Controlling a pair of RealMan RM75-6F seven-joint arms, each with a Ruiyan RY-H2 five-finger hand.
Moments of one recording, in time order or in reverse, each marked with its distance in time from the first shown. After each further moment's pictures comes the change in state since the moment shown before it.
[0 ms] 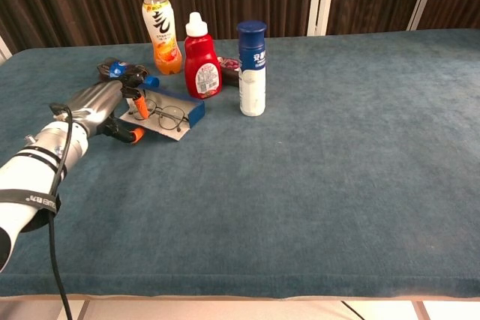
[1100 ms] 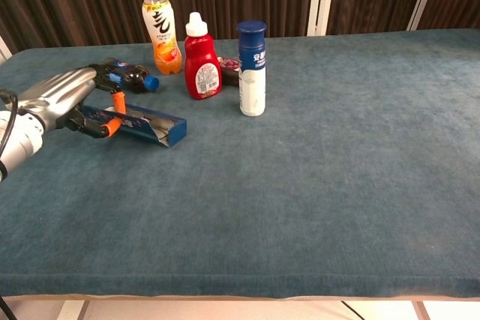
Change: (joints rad) left arm 0.106 0.281 0.070 -0.445 0.024 0.049 0.151; right arm 0.003 -0.006 -0.009 -0.005 -0.015 -0.008 -0.015
